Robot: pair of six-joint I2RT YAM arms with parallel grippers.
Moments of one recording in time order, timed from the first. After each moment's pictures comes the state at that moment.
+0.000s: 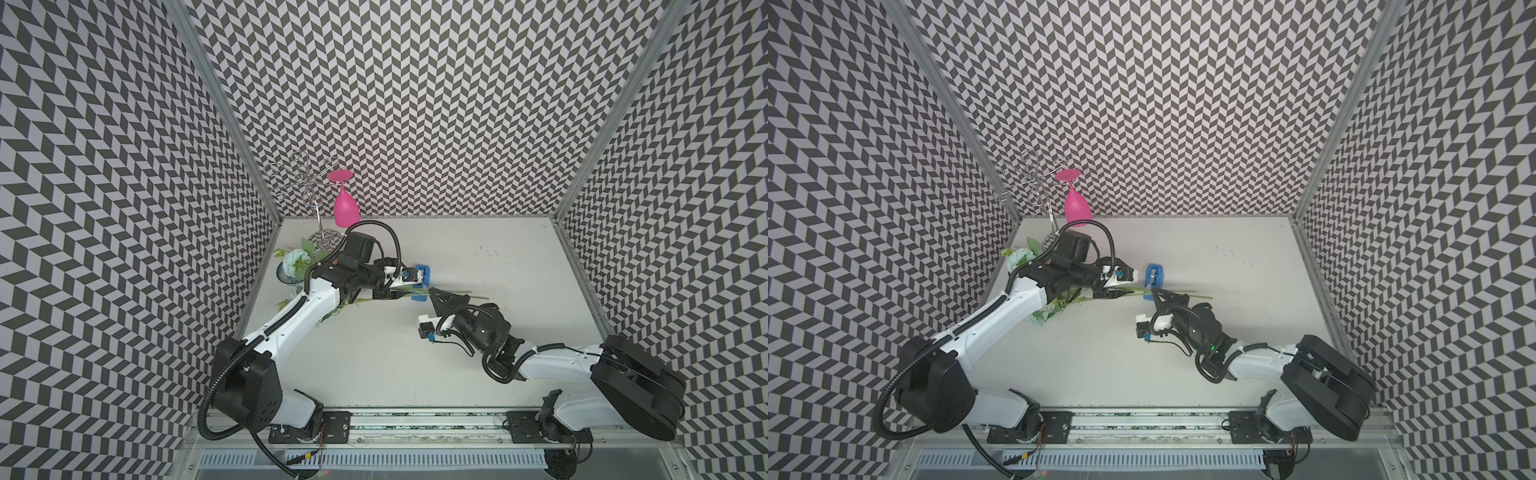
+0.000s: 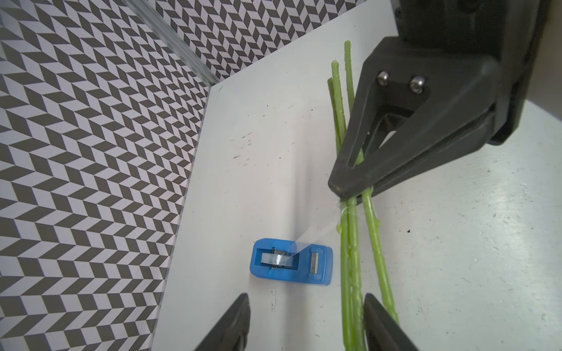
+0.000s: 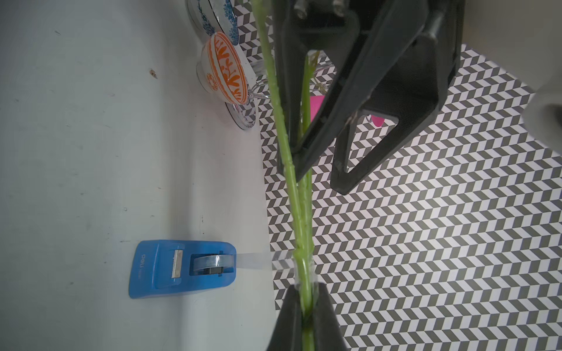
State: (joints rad) left arm -0.46 1.43 1.17 -0.51 0.60 1.11; right arm 0.87 1.40 0.43 0.97 0.18 -1.36
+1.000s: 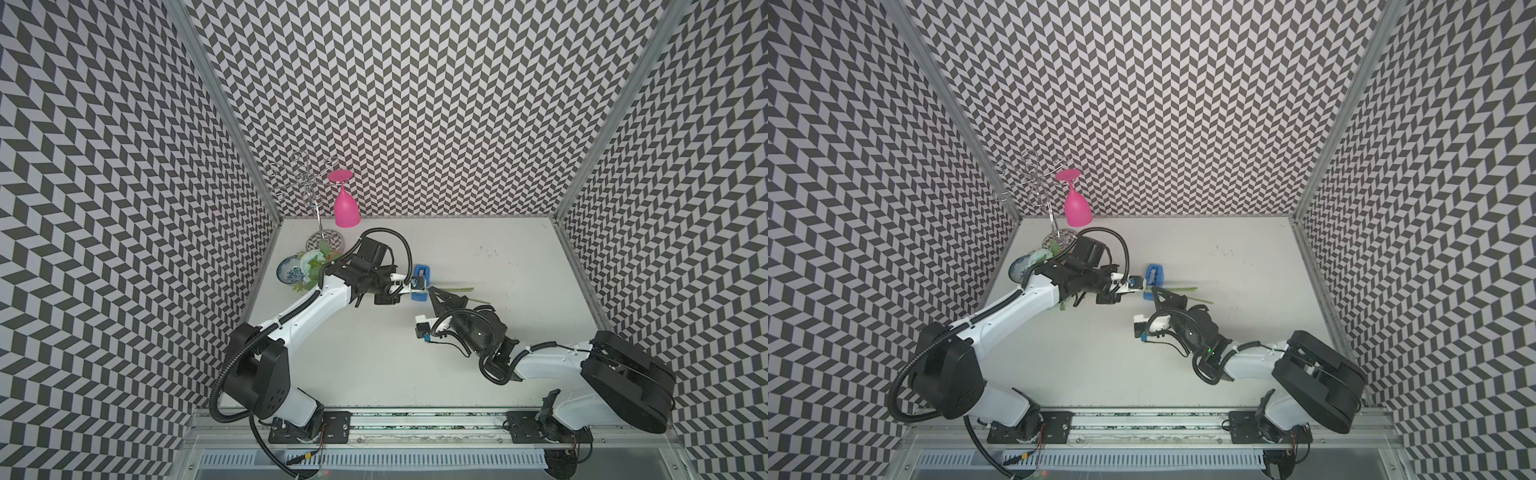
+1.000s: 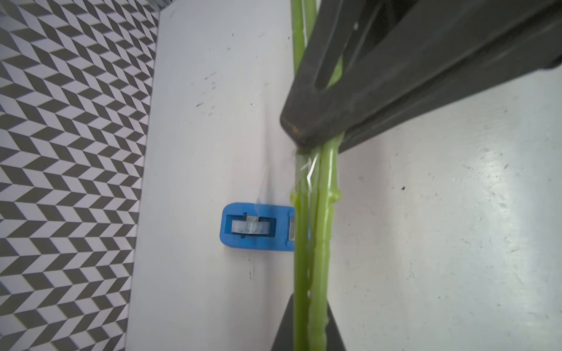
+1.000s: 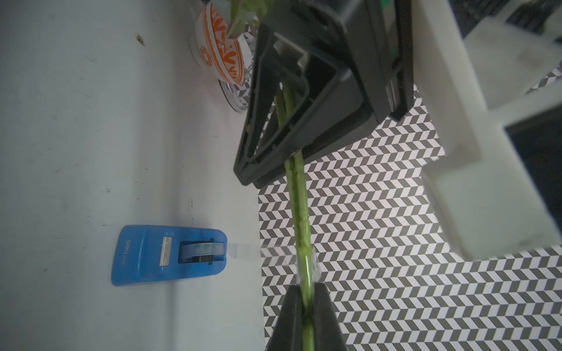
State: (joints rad) left arm -0.51 1.51 1.18 -0.57 0.42 1.13; right arm 0.90 1.44 0.43 1.00 0.25 -1.42
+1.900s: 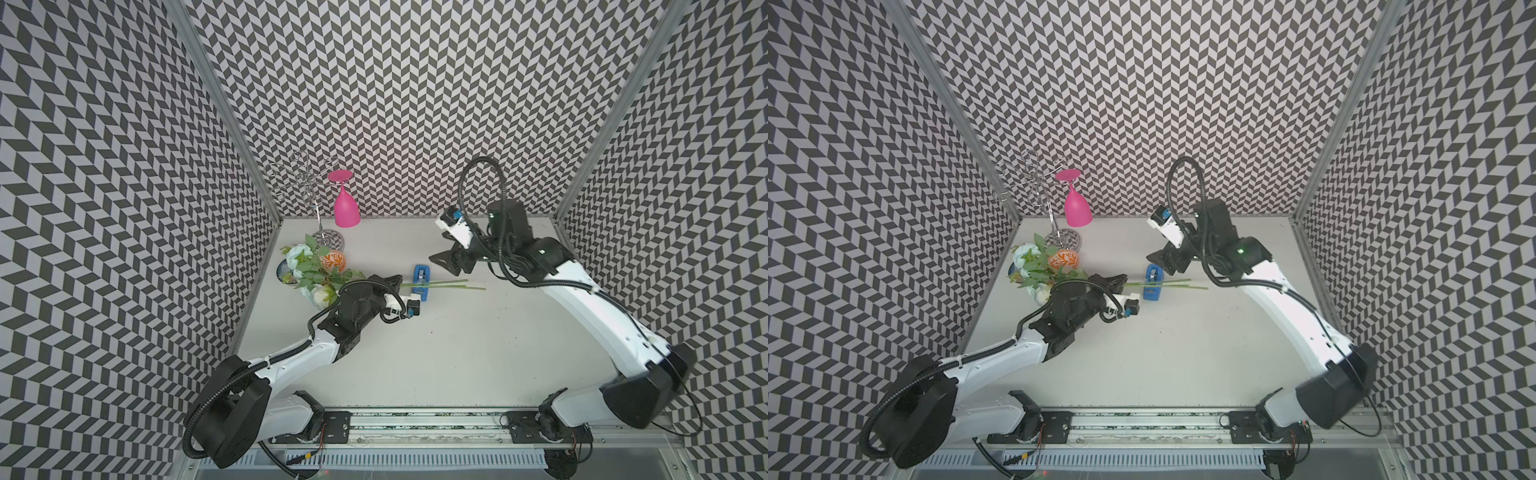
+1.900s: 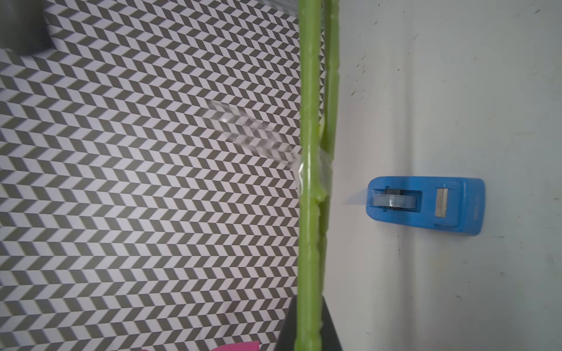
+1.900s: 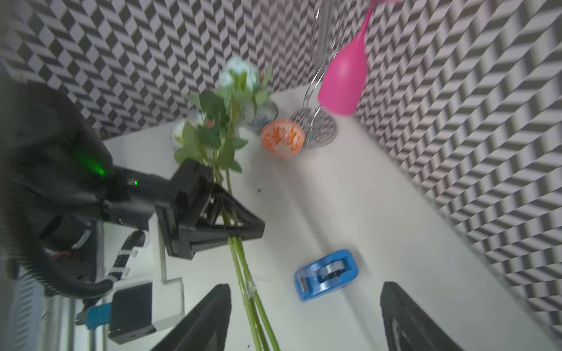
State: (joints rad) left arm -0.62 1.25 0.55 0.53 -0.03 1.40; right arm 0.53 1.53 1.58 -0.72 -0.46 -0.37
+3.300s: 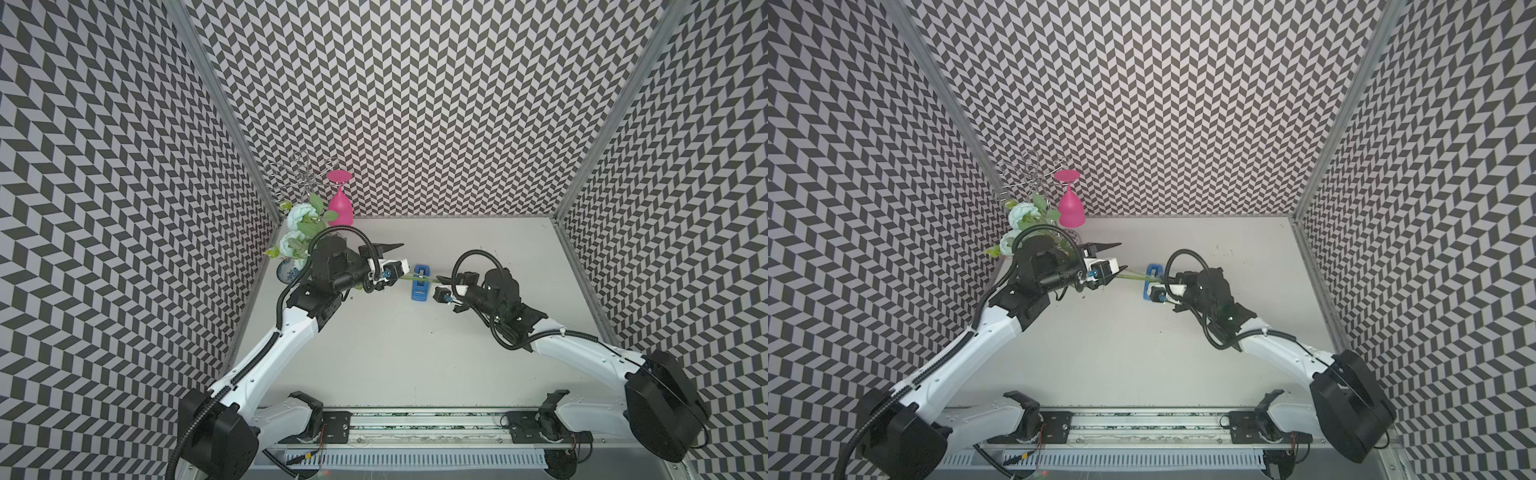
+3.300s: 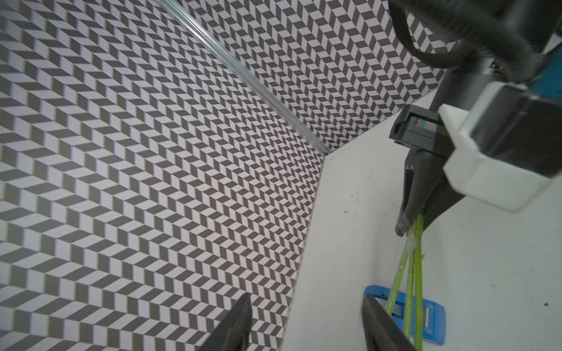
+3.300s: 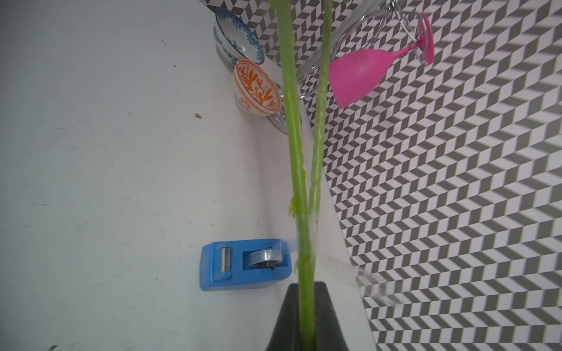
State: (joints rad) left arm -0.42 1.20 1.02 -0.07 0.64 0.98; right arm 0.66 1.28 0.65 0.40 -0.15 -1.02
